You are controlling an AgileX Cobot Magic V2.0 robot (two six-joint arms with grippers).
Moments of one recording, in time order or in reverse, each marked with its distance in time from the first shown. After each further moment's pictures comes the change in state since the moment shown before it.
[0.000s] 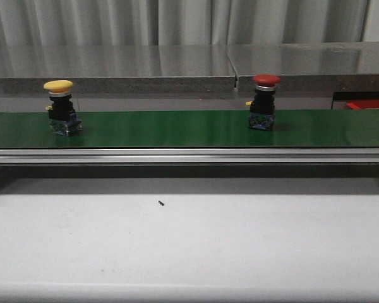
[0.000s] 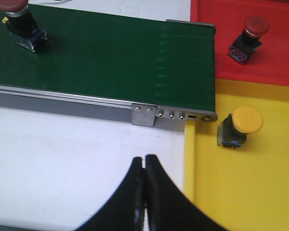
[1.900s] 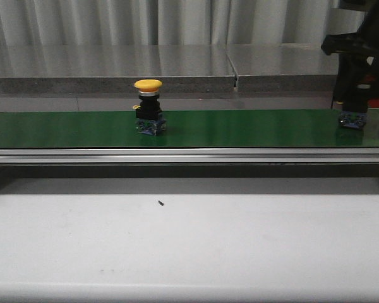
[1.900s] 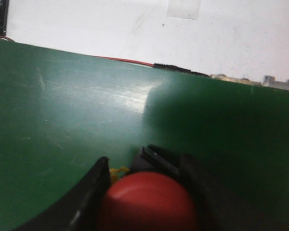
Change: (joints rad) left arm 0.000 0.000 0.002 -0.002 0.000 0.000; right arm 0.078 1.087 -0.801 0.100 0.150 -0.014
